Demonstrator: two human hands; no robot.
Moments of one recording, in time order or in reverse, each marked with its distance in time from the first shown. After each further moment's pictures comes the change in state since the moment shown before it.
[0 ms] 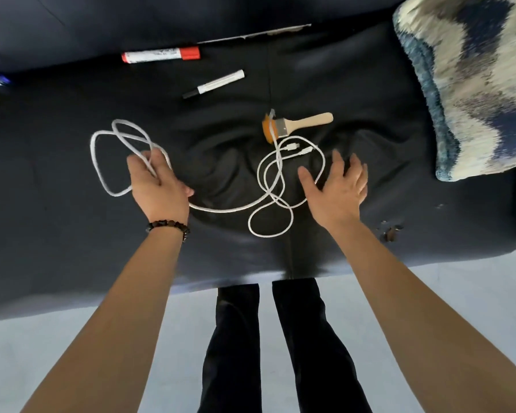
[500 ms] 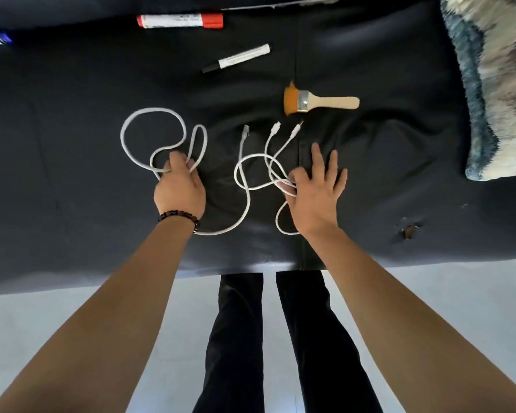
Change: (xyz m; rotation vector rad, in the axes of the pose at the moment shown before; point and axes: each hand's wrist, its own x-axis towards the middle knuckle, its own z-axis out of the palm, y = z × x) left_hand 0.013 -0.063 -0.006 0.779 -0.298 0.211; right_hand -0.025 -0.021 0.061 -0.224 0.013 -0.378
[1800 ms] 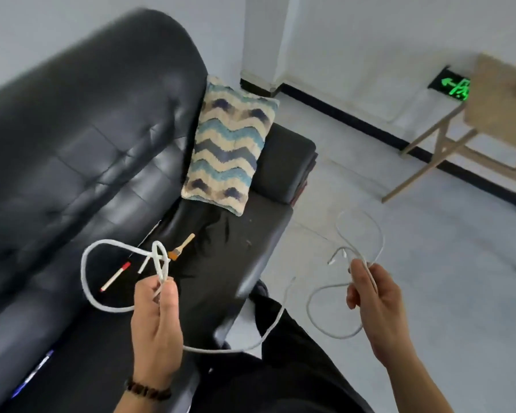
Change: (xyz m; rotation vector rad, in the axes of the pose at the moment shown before) left_hand -0.346 0.083 -0.449 -0.782 -0.358 0.880; right_hand -0.570 -0.117 -0.383 1.236 0.984 0.801
